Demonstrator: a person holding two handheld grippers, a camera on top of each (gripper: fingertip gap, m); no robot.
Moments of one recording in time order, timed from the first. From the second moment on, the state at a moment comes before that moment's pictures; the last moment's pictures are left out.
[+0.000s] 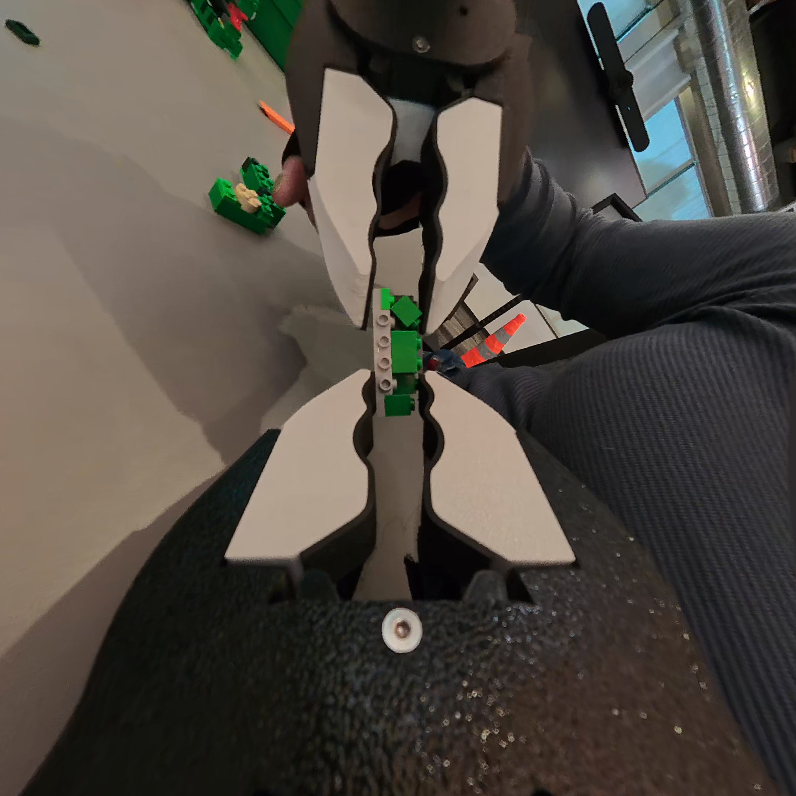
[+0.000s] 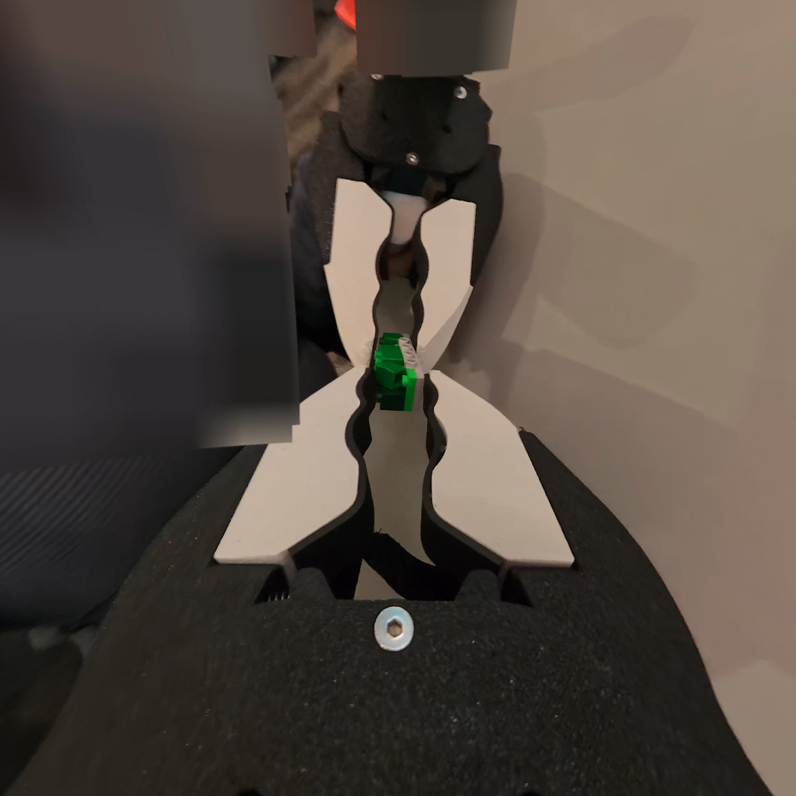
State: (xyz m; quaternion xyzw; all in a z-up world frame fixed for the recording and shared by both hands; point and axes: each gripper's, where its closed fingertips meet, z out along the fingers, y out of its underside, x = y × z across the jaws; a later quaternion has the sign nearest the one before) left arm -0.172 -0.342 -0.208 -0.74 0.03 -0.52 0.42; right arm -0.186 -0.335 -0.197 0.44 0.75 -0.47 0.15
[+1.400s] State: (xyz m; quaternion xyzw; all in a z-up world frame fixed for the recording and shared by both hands) left arm -0.161 -0.353 -0.188 -0.70 0.13 -0.52 0.48; right arm -0.170 -0.342 -0.169 0.36 0.74 -0.53 0.18
